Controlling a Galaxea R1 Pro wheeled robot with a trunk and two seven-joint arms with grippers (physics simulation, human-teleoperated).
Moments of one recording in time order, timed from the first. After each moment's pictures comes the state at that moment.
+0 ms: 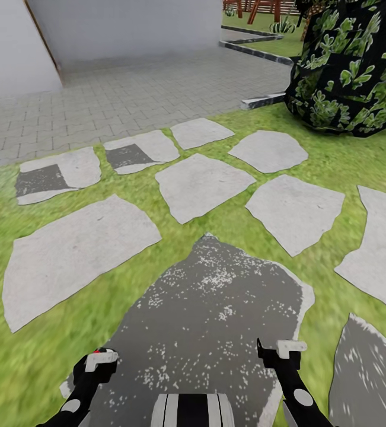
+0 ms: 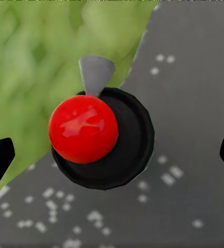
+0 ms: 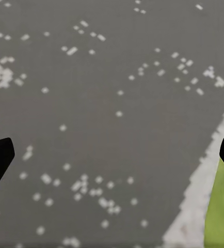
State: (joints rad) left arm -0.49 0.08 0.07 -0.24 -0.07 -0.42 0.09; right arm -0.32 -0.03 0.00 -0.71 0.03 -0.23 -0.12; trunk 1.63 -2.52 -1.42
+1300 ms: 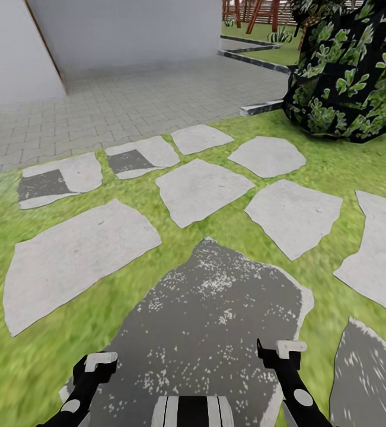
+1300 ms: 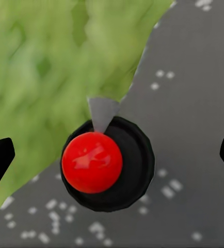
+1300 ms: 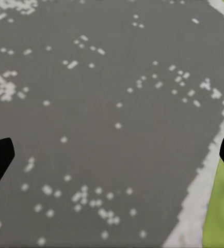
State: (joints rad) left arm -0.49 0.08 0.07 -0.24 -0.07 -0.42 0.09; right arm -0.32 -0.03 0.00 -0.71 0.03 -0.23 -0.12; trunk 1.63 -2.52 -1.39
